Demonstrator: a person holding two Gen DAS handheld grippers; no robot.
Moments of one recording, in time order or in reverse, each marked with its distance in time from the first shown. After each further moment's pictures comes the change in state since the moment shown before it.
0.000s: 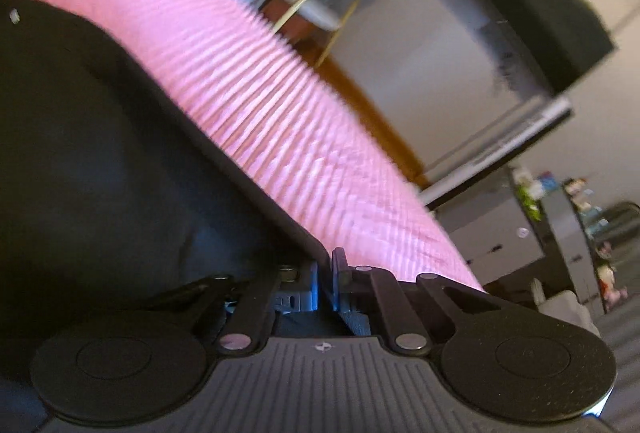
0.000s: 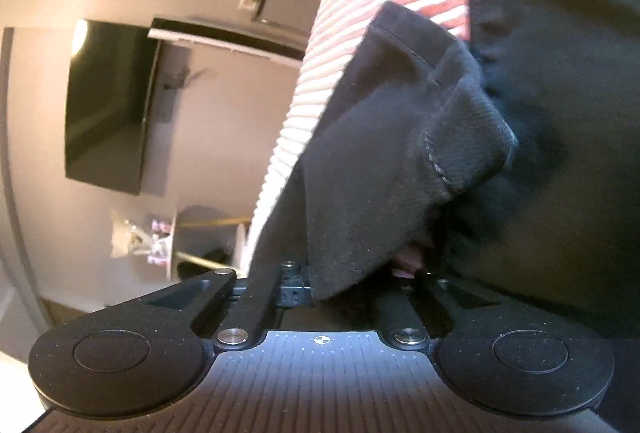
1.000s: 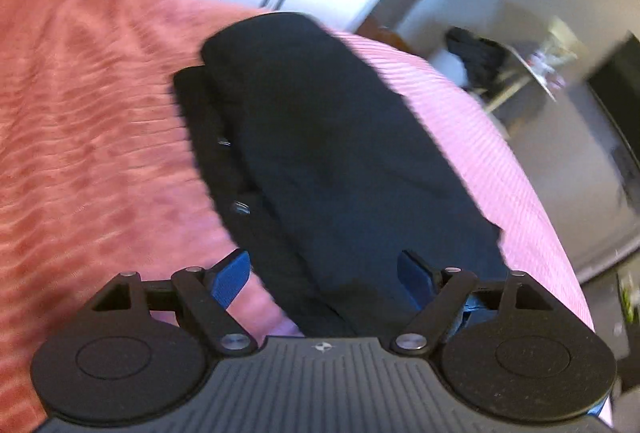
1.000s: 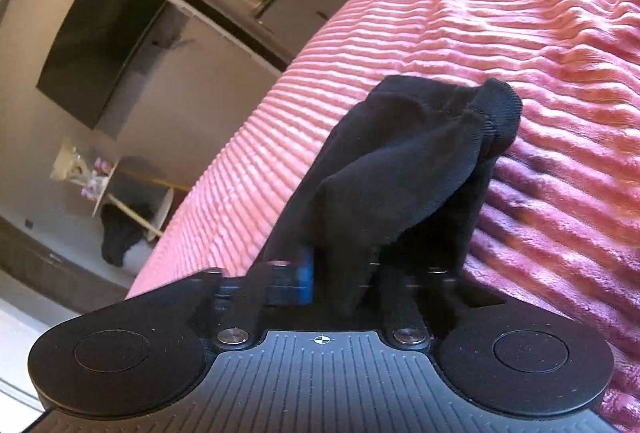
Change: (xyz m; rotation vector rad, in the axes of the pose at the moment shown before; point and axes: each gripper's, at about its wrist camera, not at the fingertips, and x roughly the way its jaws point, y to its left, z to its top) left arm -0.329 0.184 -0.165 -0.298 -0.261 0.432; right arm -0.143 -0.019 0.015 -0.349 -0.018 -0.218
